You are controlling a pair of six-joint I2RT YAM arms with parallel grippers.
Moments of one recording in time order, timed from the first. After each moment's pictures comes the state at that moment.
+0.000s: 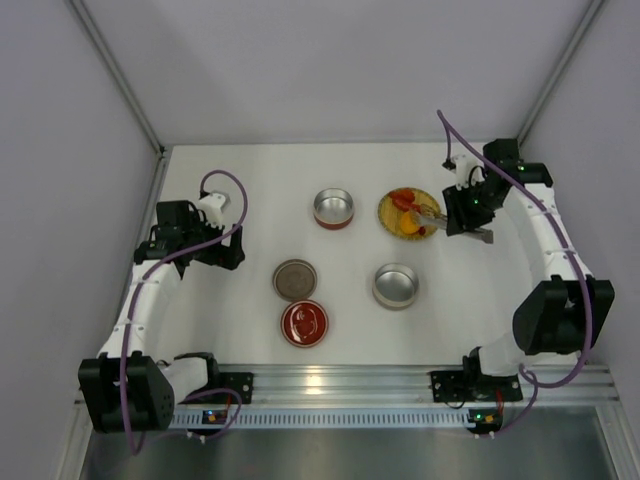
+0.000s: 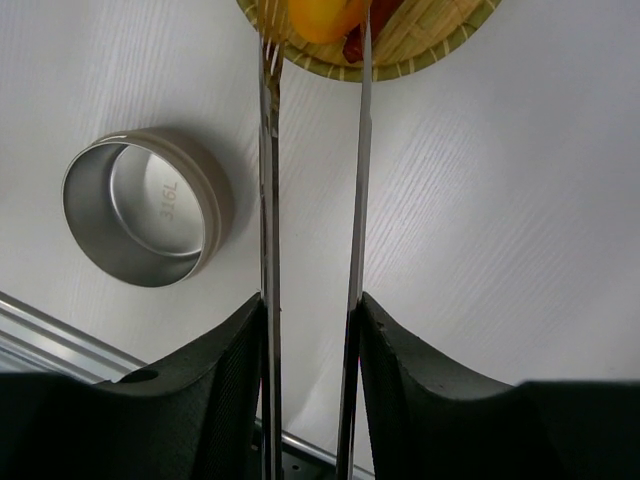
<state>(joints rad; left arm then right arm) 0.04 1.13 0.89 -0.61 0.37 0.26 0.01 1.51 1.46 -1.12 -0.30 -0.36</state>
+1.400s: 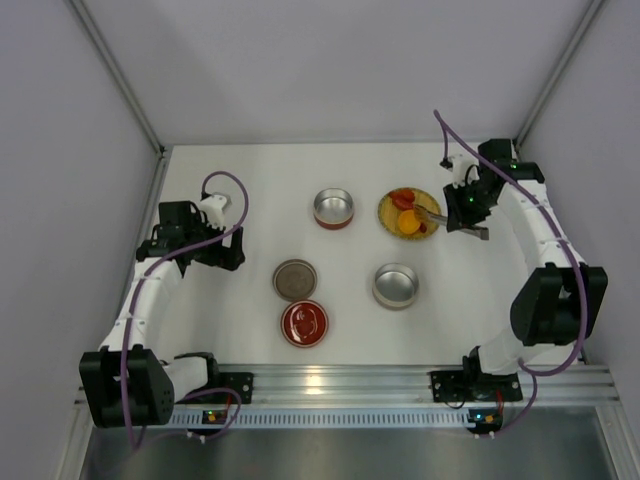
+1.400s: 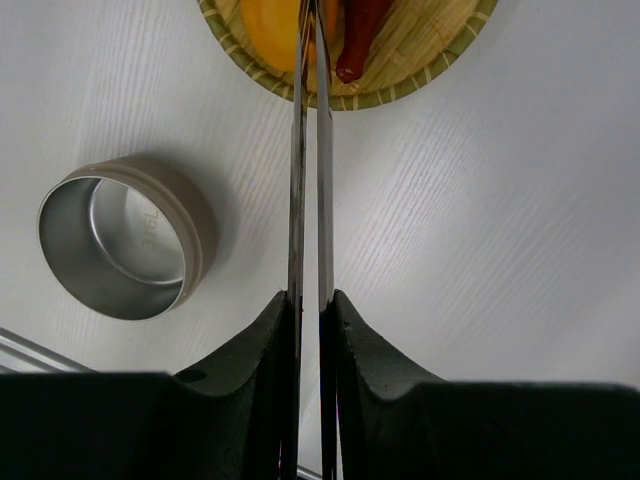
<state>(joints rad) 0.04 1.15 0.89 -0.61 0.36 0.26 0.02 1.57 1.44 -1.04 -0.27 -0.34</state>
